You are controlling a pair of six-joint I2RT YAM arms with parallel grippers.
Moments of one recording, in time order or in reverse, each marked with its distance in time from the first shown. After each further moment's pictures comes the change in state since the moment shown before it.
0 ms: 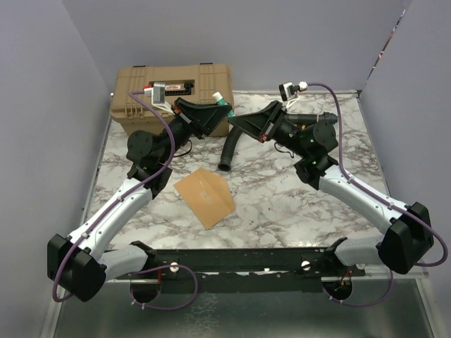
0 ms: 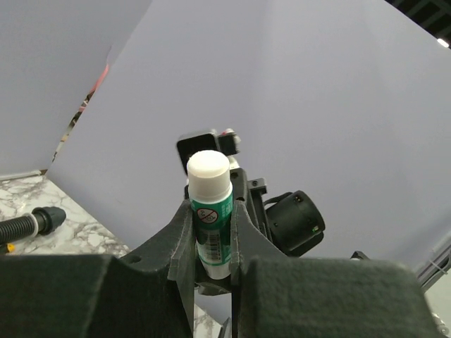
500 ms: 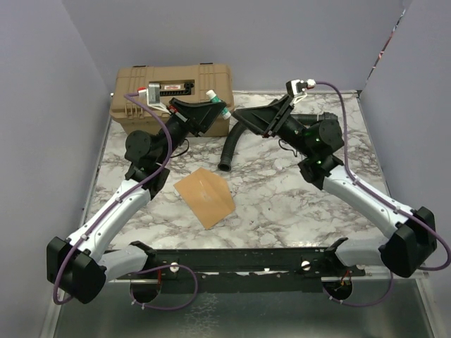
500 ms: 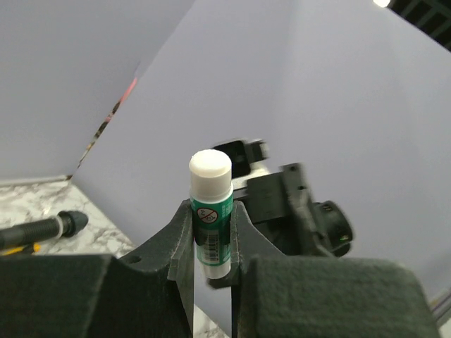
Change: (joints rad) left arm 0.014 -0.019 -0.020 0.011 -0.039 0.006; right arm 0.002 -0.003 -0.005 0.042 0.049 0.199
